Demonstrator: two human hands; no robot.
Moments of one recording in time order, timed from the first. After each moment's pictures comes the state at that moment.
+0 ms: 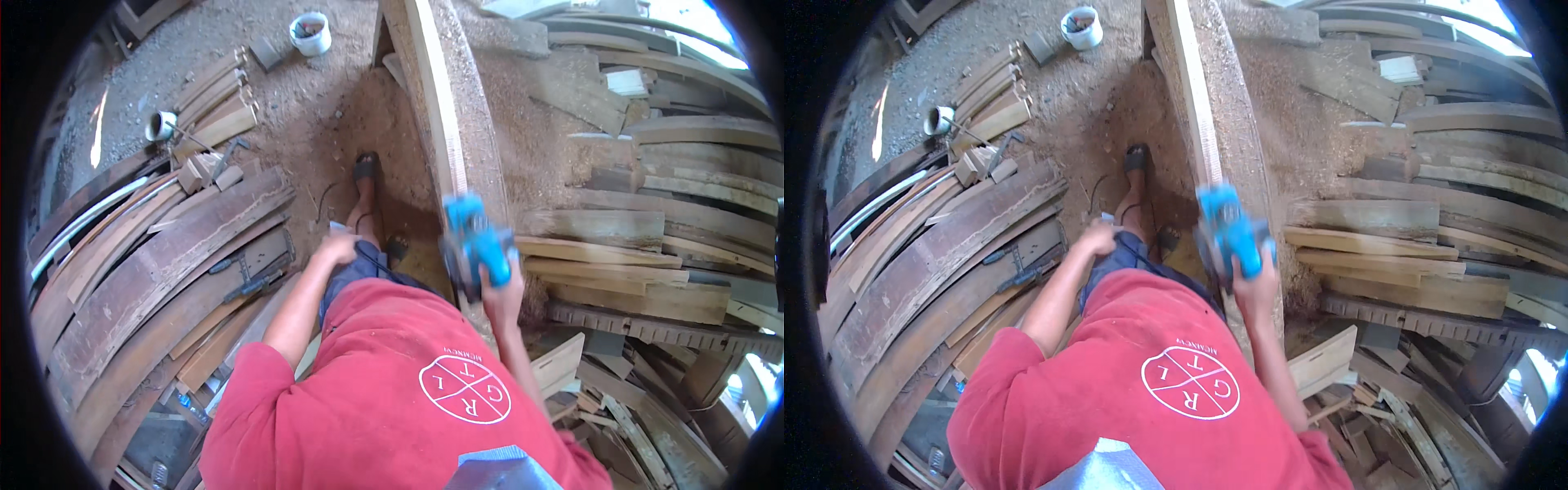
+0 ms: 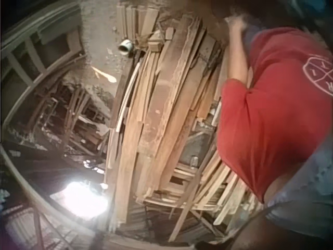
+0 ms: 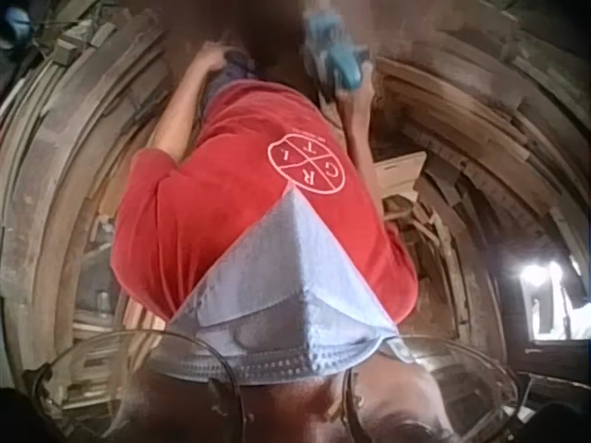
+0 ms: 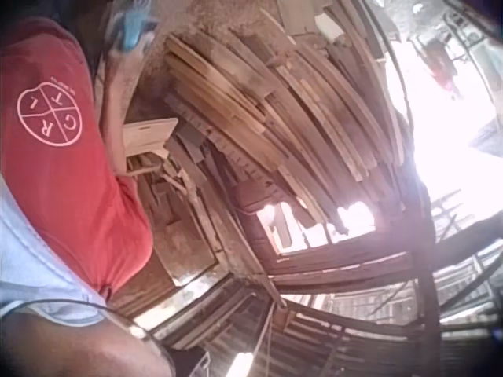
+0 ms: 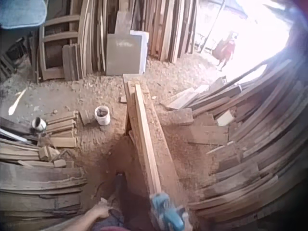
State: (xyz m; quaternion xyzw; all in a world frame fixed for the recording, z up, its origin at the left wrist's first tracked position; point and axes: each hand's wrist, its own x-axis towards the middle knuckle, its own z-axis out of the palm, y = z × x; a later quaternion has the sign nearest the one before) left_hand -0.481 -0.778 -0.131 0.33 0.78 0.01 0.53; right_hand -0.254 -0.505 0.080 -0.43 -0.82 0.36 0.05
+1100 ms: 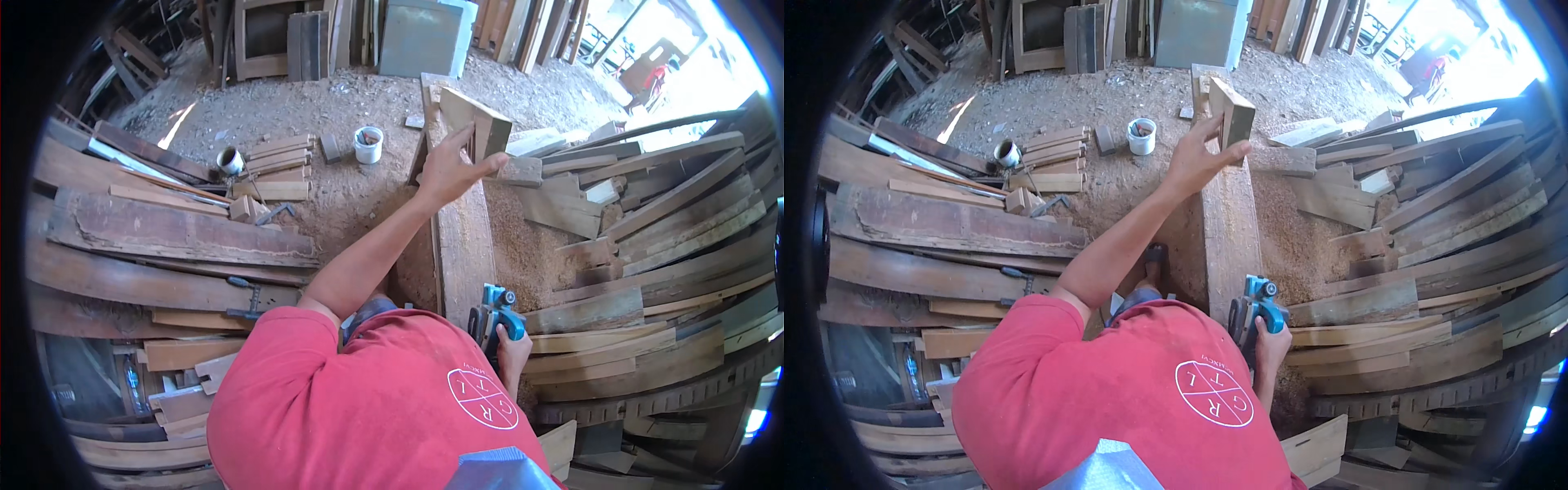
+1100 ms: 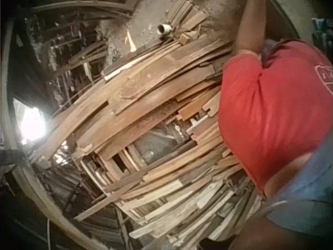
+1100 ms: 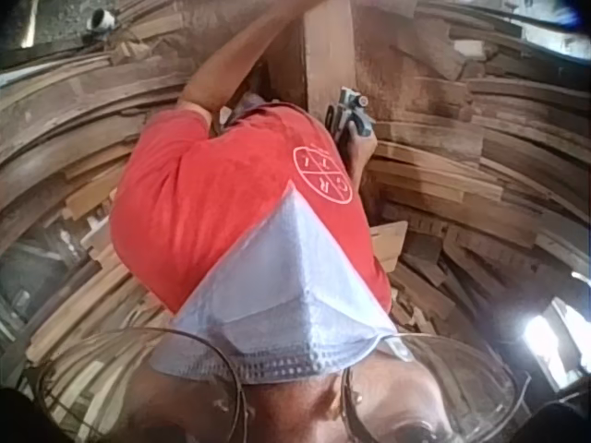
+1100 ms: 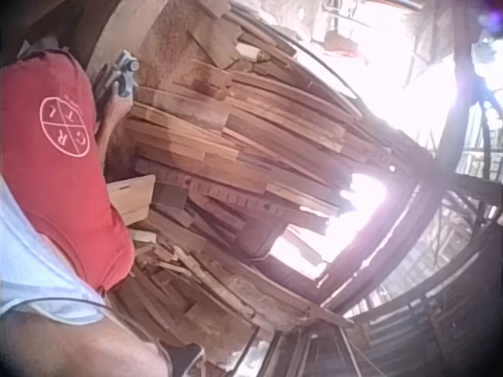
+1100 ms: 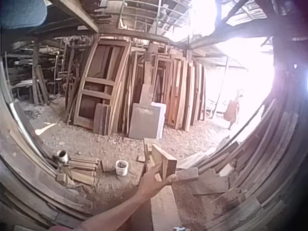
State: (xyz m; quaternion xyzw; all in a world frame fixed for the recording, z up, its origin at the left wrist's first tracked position) left_hand -0.511 -0.590 0.217 0.29 0.73 0.62 -0.03; right_hand -0.133 -0.473 0.054 -0.46 -0.73 0.47 0.18
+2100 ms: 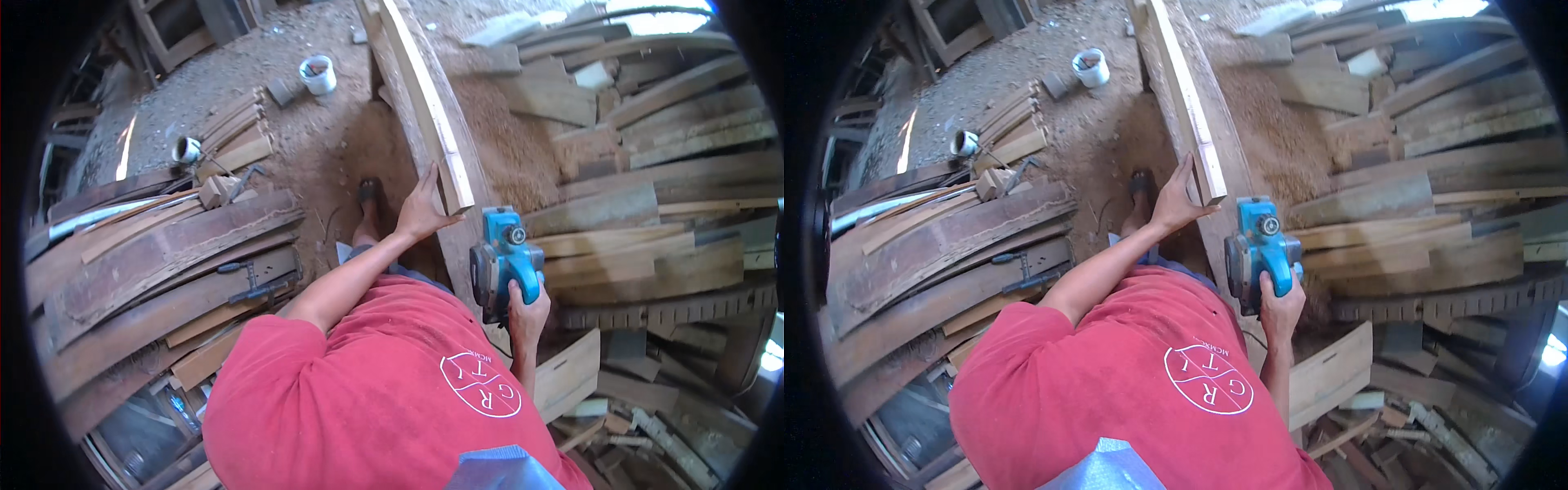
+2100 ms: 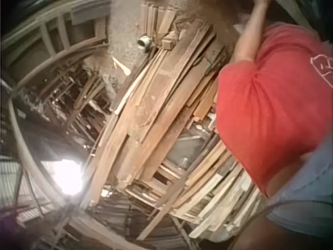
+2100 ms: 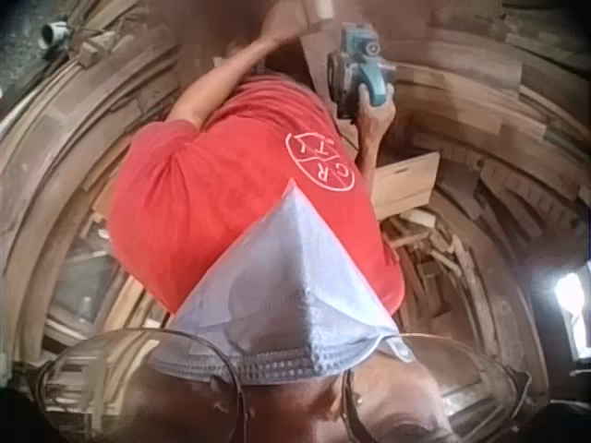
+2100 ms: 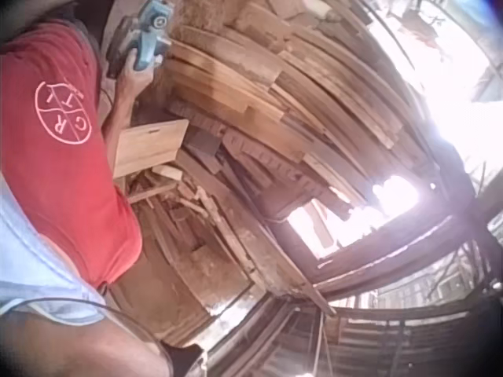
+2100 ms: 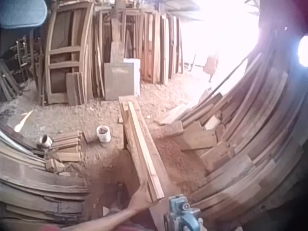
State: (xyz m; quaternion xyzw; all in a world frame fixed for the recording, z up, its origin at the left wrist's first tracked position) left_hand -0.383 -0.596 -0.007 0.35 0.80 0.47 0.14; right_hand -0.104 -0.507 0.119 -0.48 -0.74 0.44 0.18
